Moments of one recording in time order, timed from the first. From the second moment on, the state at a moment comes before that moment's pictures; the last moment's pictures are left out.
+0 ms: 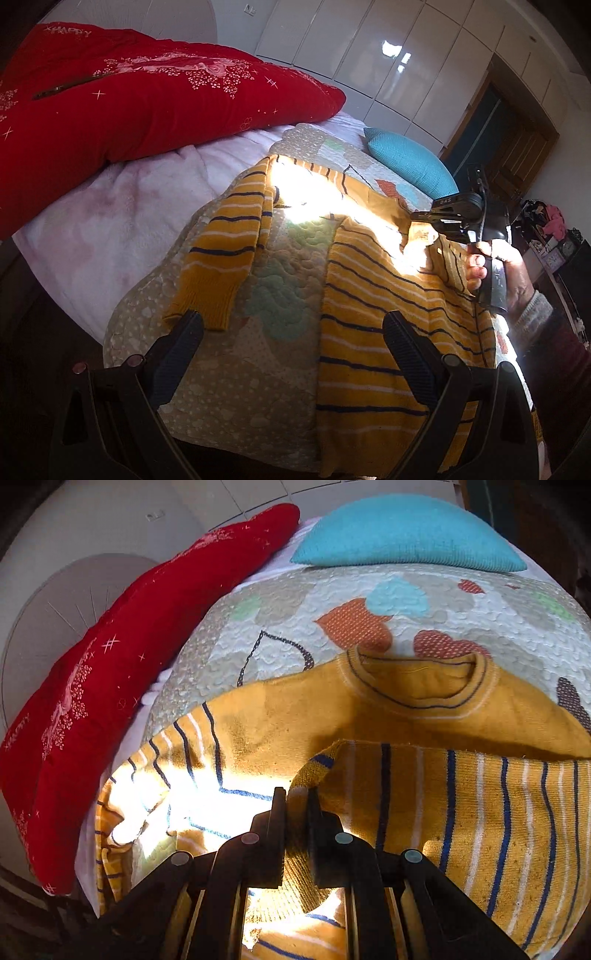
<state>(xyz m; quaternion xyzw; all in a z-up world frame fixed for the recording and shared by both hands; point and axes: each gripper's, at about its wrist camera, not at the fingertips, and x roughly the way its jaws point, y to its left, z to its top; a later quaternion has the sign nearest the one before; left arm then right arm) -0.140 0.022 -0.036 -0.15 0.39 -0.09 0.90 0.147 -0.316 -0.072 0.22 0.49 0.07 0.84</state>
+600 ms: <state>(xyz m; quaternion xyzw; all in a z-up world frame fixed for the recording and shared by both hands) -0.139 0.085 -0.052 -0.20 0.38 -0.01 0.90 0.147 -0.238 -0.061 0.25 0.48 0.19 0.82</state>
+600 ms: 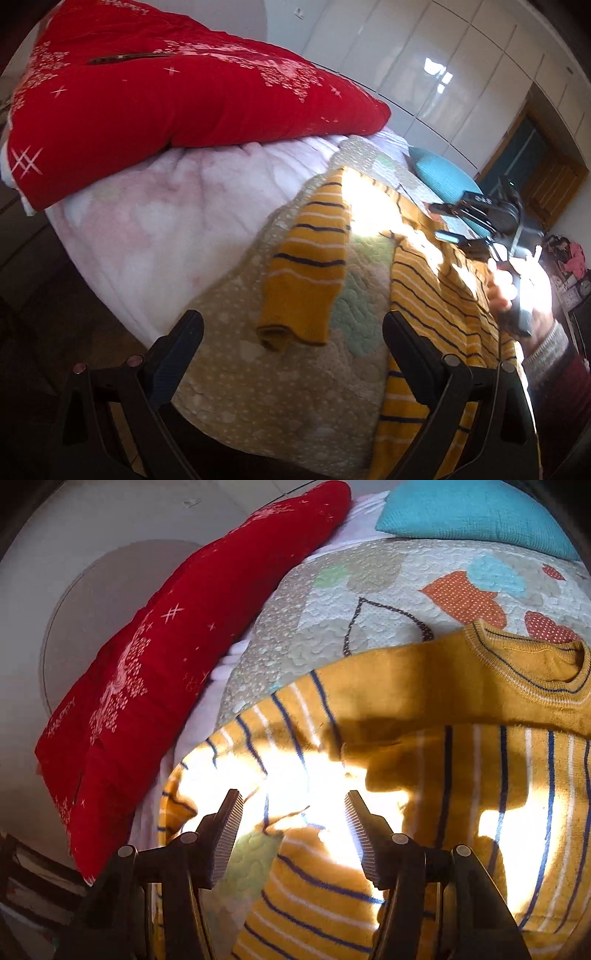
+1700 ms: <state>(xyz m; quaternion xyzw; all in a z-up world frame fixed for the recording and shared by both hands) -0.143 0.104 -0.038 -0.24 0.37 0.01 0.90 0.035 -0.249 0.033 0.13 0.40 0.22 0.88</state>
